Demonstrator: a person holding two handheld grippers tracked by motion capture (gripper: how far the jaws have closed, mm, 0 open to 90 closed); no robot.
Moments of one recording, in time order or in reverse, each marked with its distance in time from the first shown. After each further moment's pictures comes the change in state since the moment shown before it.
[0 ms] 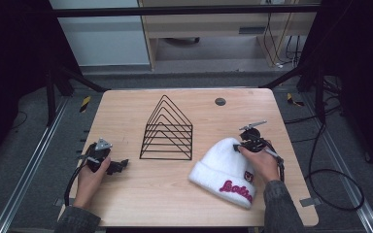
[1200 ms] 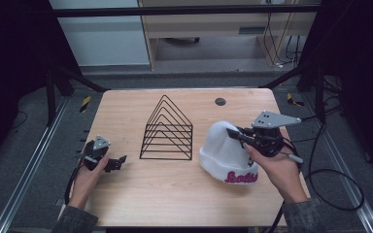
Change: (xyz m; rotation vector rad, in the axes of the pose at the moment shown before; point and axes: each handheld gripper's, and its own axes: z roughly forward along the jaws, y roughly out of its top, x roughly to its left) left arm -0.009 0.018 -0.030 -0.103 0.083 0.046; right arm 0.086 0.030 -0.177 -0.486 0.161 -0.285
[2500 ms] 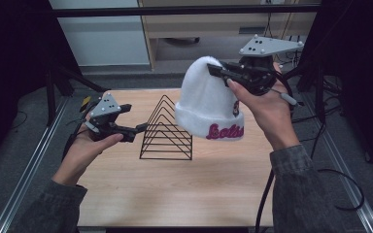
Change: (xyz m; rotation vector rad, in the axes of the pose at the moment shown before) left arm -0.064 0.168 -0.094 -0.236 -0.246 0.223; right arm -0.001 0.155 0.002 -0.201 0.014 -0.121
